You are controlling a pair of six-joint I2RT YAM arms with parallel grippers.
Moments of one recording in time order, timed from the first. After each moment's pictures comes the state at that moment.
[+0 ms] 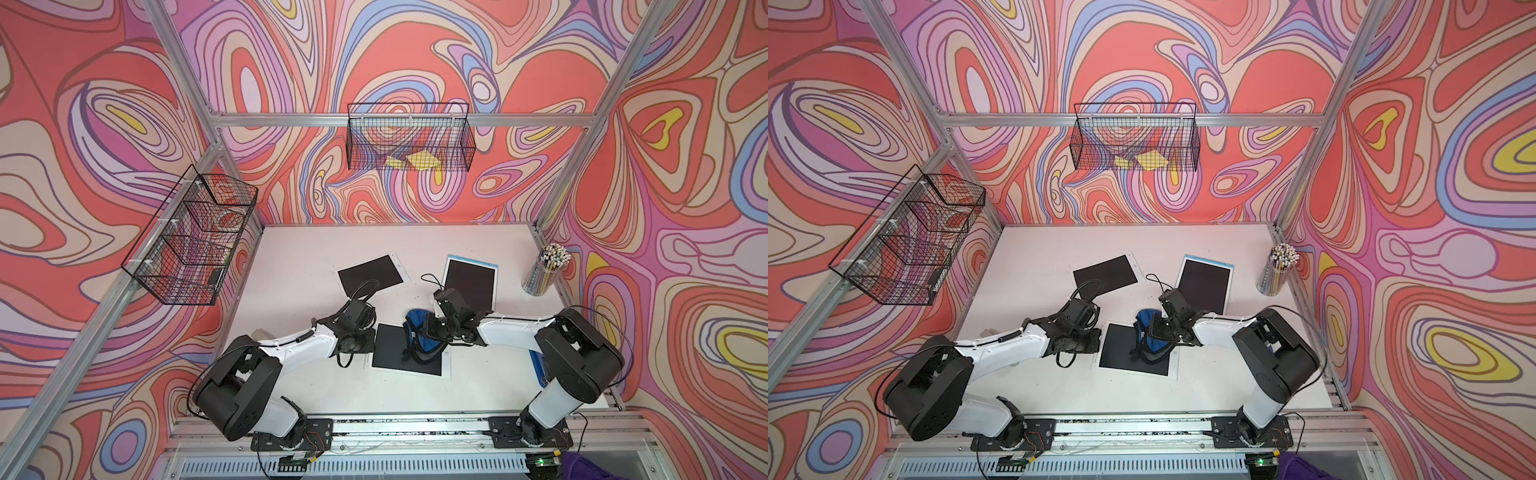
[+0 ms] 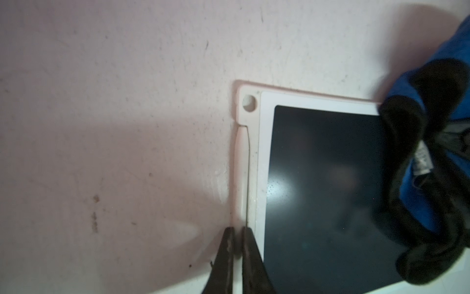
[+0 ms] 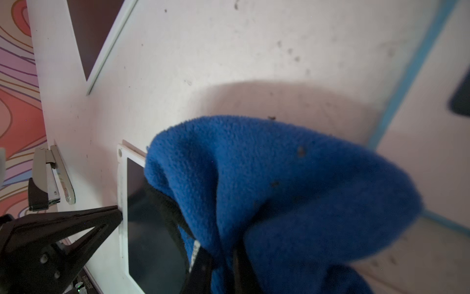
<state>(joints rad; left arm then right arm) -0.62 1.45 0.65 -0.33 0.06 -0.60 0.64 1.69 0.76 0.01 -0.28 0.77</state>
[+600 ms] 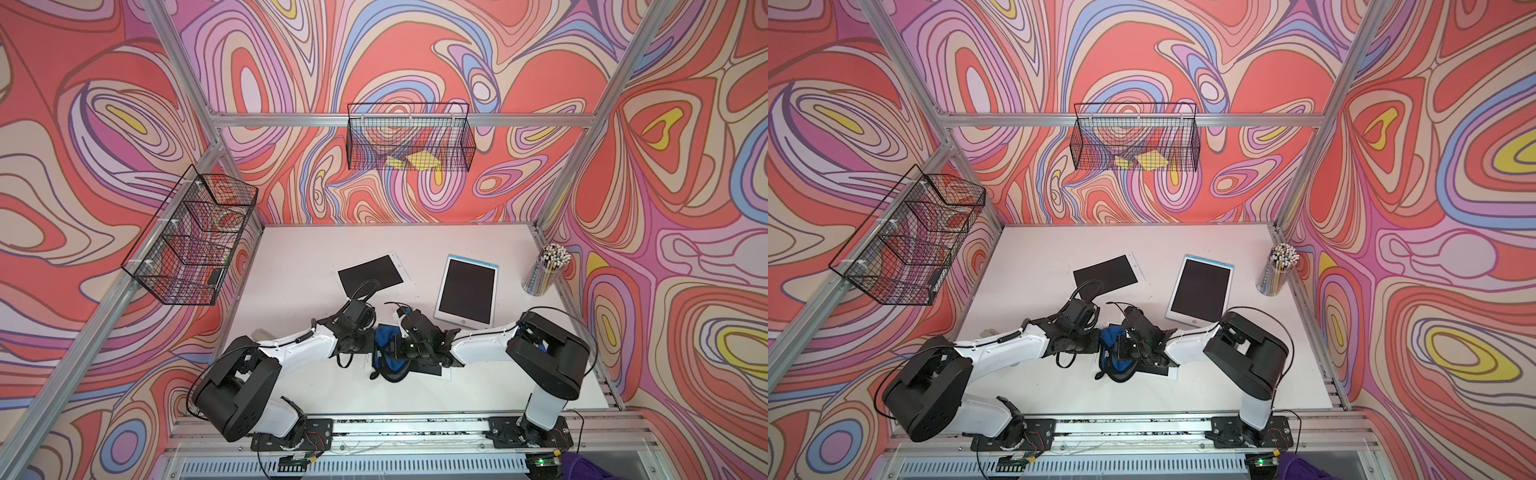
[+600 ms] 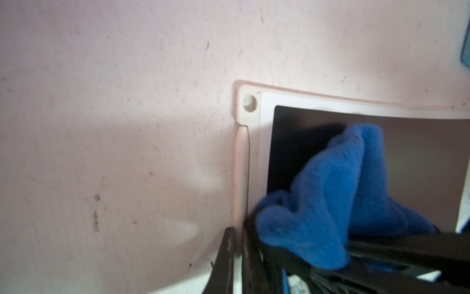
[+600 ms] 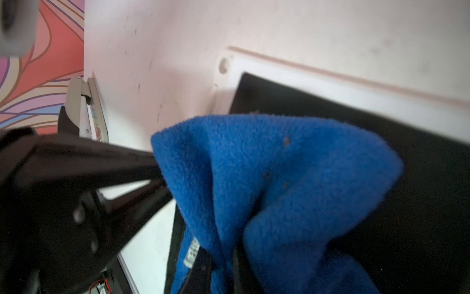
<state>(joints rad) -0.62 1.44 0.64 -0.33 0.06 -0.60 0.94 1.74 0.72 0.23 -0.21 0.89</state>
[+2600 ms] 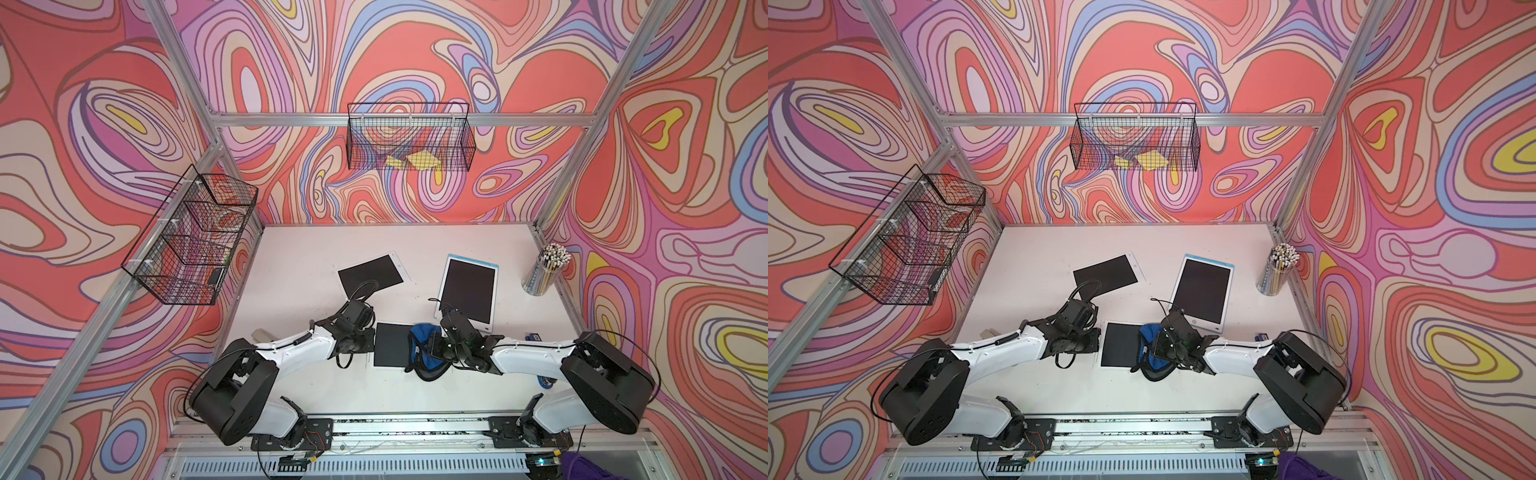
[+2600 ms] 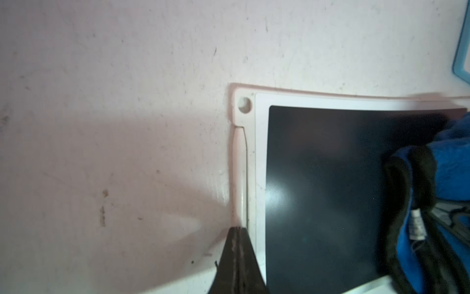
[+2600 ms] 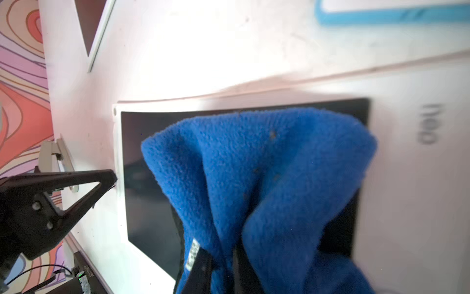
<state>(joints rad) -0.62 1.42 0.63 -0.32 0.05 -0.62 0.73 1.46 0.50 0.08 -0.15 0.92</state>
